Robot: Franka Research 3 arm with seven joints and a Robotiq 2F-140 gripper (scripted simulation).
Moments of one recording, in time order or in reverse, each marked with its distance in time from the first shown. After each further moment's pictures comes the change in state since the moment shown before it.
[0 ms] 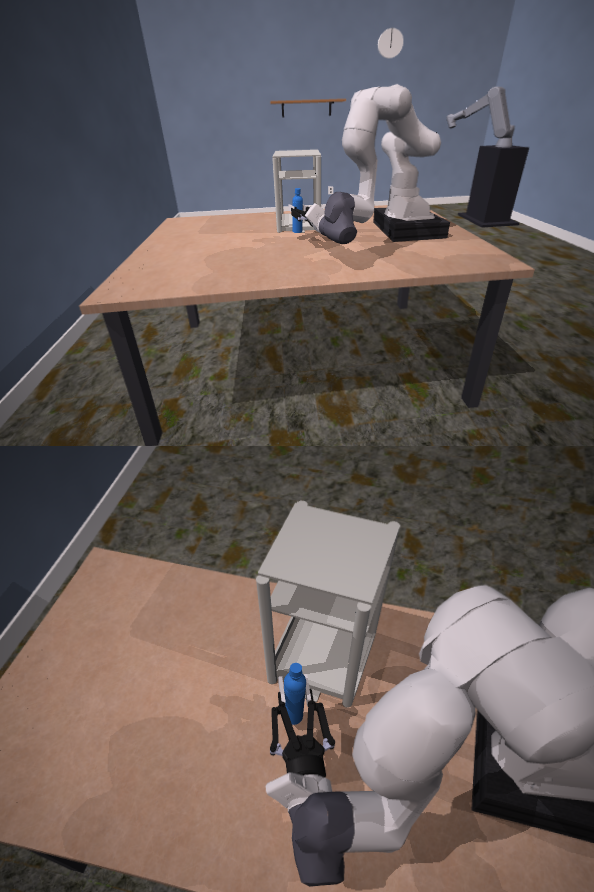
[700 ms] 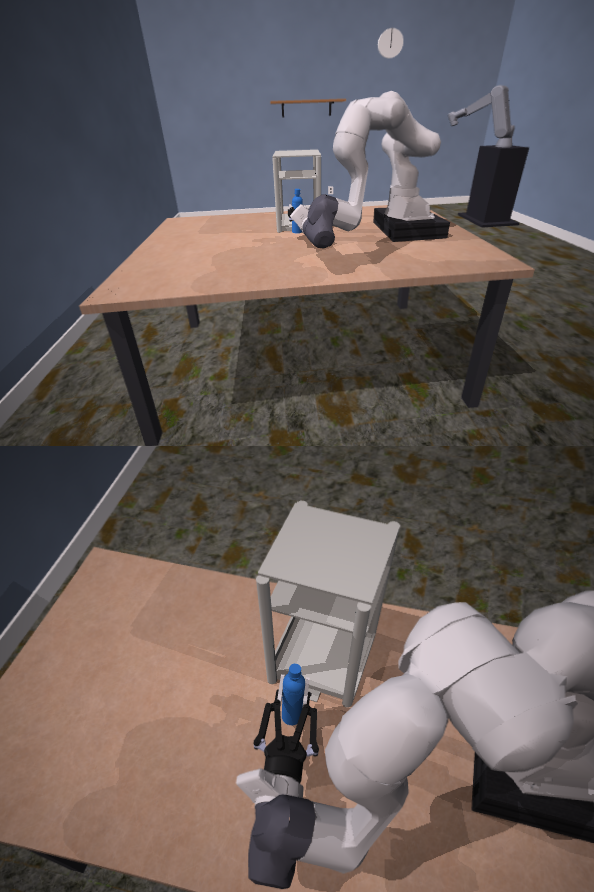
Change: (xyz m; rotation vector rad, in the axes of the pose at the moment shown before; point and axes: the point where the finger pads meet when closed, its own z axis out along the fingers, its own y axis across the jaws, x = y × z) arm -0.002 -0.002 0.000 -0.234 0.000 0.008
